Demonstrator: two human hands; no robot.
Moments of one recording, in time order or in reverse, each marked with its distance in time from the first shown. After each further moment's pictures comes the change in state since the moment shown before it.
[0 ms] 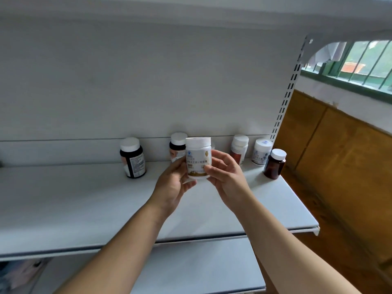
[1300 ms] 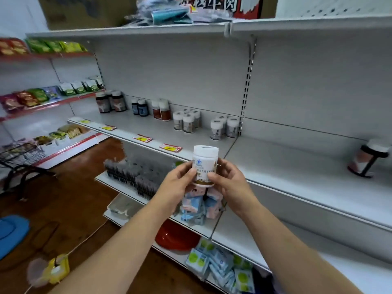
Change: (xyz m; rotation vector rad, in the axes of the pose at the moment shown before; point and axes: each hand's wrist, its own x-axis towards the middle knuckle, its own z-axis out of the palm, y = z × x) left_hand -0.338 0.173 -0.482 0.176 0.426 0.256; right_hand -0.150 0.272 0.505 -0.102 -0.473 0.263
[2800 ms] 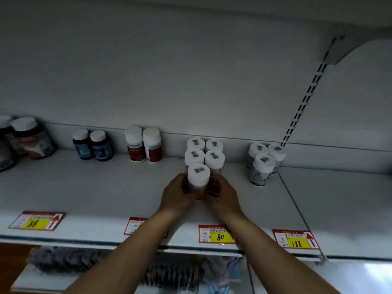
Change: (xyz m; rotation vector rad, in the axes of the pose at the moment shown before) left_hand 0.387 -0.034 -0.205 0.634 -0.268 0.004; right_hand 0.355 0.123 0.081 -0.816 0.596 0.026
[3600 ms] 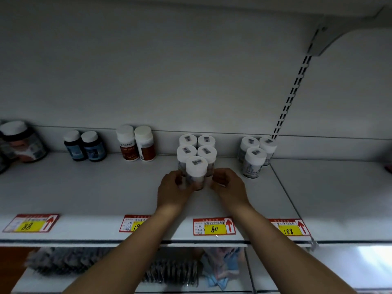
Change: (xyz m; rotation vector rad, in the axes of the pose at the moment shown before) left_hand -0.002 0.001 0.012 0.102 0.138 0.006; right_hand -0.003 0.002 -0.028 0.125 0.109 0.012
